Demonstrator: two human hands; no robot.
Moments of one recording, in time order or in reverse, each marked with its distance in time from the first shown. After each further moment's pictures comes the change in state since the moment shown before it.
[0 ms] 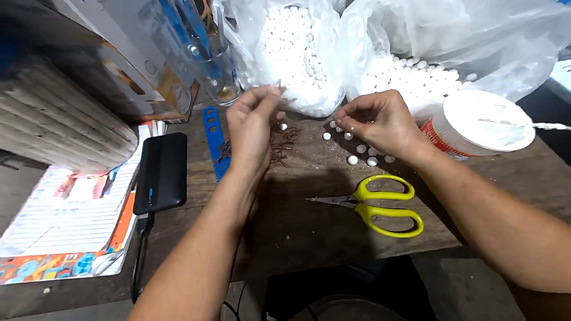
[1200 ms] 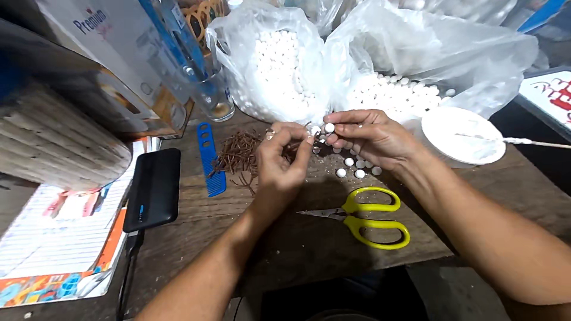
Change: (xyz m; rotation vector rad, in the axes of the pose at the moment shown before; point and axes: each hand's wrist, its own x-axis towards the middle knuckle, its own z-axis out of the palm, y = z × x) left_hand -0.036 -0.028 0.017 0.293 -0.255 0.468; right_hand -0.002 -0.014 -0.011 0.977 -0.068 0.404
